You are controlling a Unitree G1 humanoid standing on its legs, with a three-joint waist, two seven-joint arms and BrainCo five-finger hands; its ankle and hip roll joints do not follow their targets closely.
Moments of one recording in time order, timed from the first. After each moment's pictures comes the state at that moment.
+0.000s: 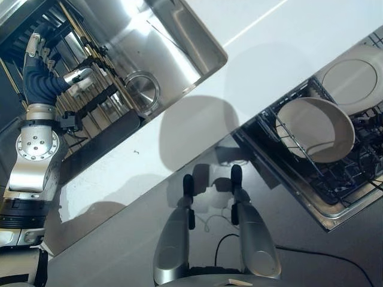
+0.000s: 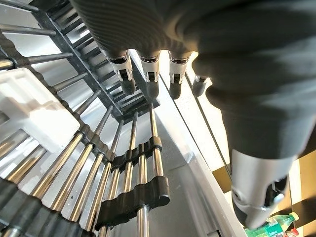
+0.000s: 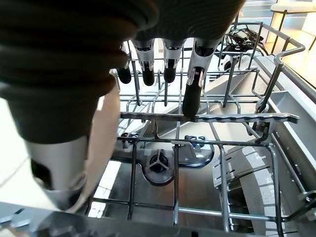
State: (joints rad) left arm -0.38 0.88 0.06 0.05 -0.50 -0.17 0.27; right arm -0.71 -1.04 0.25 0.89 -0.06 0.20 -0.11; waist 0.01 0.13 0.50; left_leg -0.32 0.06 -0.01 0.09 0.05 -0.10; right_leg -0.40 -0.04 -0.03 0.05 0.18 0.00
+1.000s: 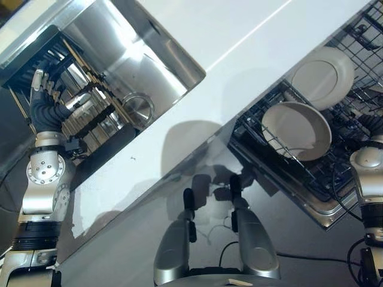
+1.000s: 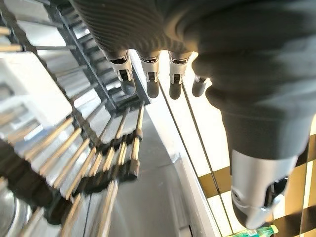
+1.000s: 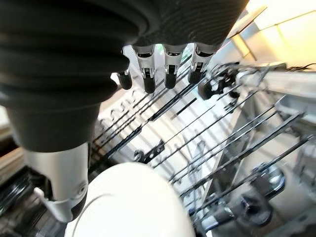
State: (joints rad) left arm -0.20 0.68 0.16 0.01 -0.49 -0.19 0.24; right arm -0.32 -0.70 -0.22 0.26 -0.01 0.15 -0.58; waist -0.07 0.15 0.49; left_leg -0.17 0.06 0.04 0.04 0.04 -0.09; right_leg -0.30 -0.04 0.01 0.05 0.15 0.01
